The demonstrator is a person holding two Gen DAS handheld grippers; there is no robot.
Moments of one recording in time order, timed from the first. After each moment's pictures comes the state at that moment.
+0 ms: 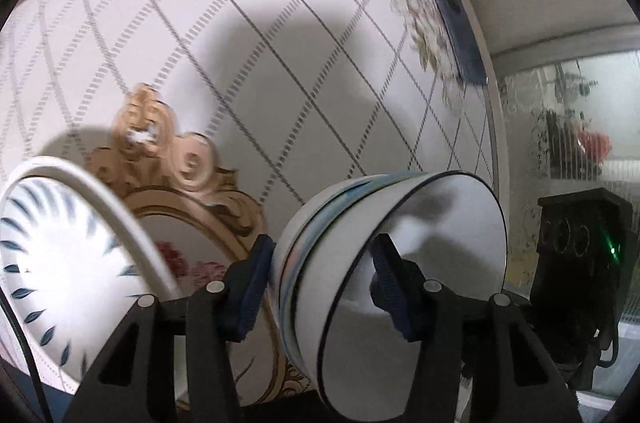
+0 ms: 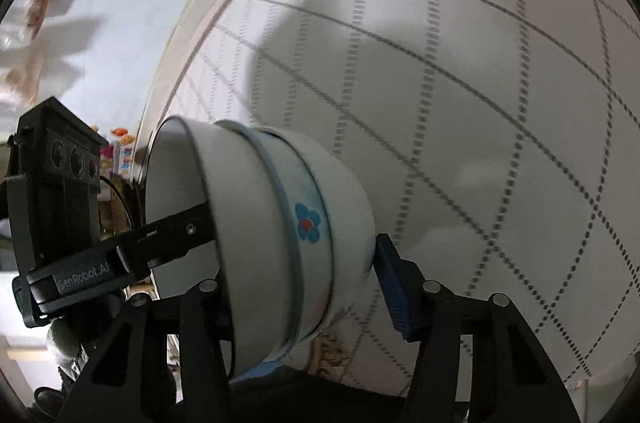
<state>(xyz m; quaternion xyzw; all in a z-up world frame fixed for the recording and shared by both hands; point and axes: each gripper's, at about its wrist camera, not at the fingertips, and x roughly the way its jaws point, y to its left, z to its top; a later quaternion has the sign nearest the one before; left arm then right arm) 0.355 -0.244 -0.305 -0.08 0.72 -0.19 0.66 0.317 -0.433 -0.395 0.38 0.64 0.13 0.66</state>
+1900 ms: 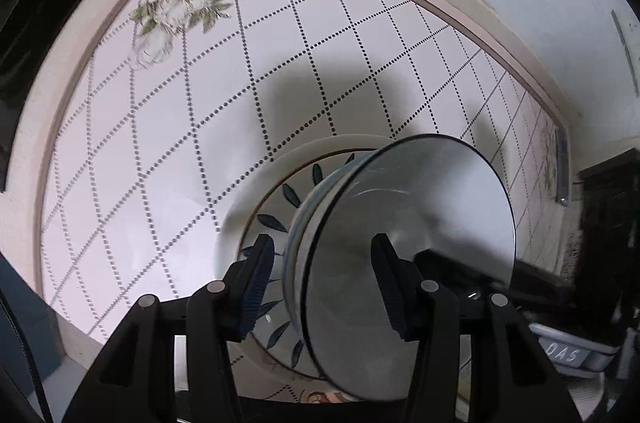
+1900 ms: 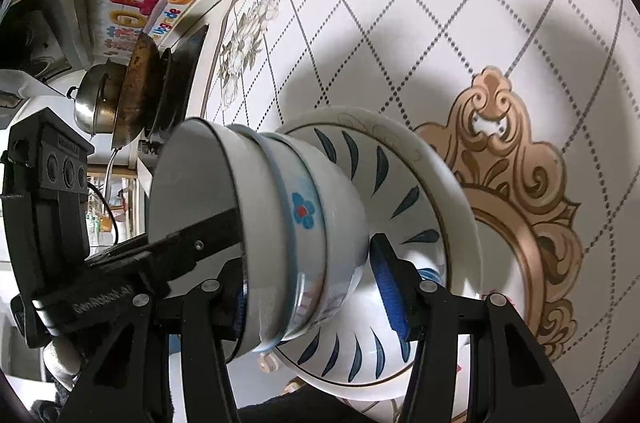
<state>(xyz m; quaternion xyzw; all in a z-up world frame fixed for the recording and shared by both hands) 0.331 -0.026 -0.291 -0.16 0.67 0.01 0.73 0.408 -0.181 -0.385 0.20 0.68 0.29 0.65</state>
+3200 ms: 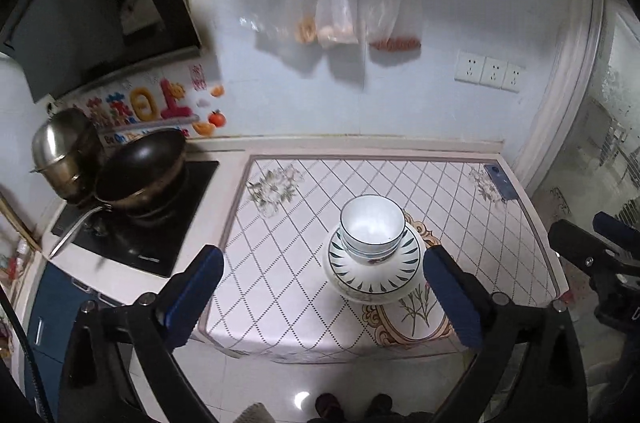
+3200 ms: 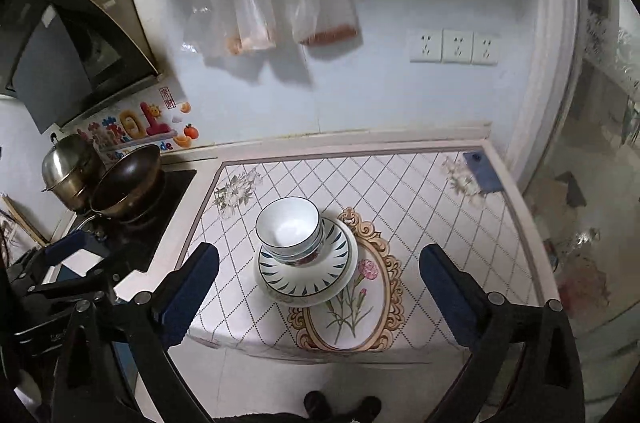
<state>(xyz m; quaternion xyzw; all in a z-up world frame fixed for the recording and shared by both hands) 0.078 -0.014 -0.023 0.01 0.38 0.00 0.92 0.096 -0.199 -0.031 0.07 0.39 0.04 0.92</state>
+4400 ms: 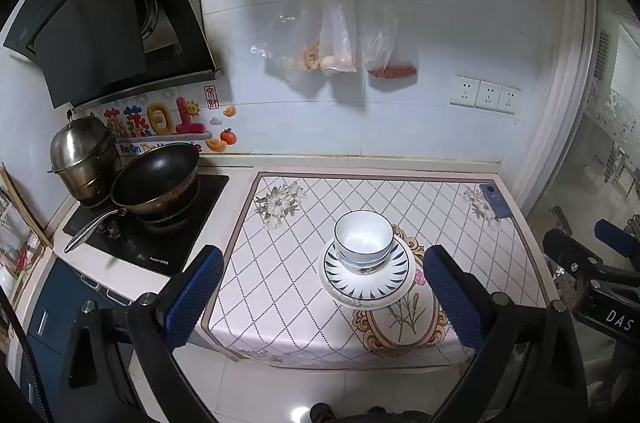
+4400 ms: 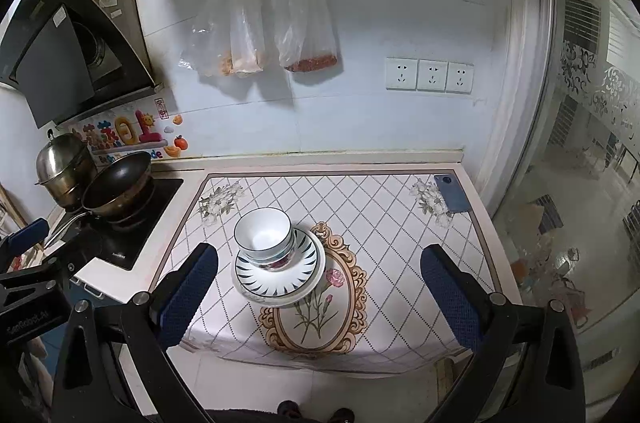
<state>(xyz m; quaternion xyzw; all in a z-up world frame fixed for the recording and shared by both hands) 0.044 -0.026 0.003 0.01 0.35 0.01 0.94 0.058 -0.232 -0.006 0.04 0.36 0.02 0.93</state>
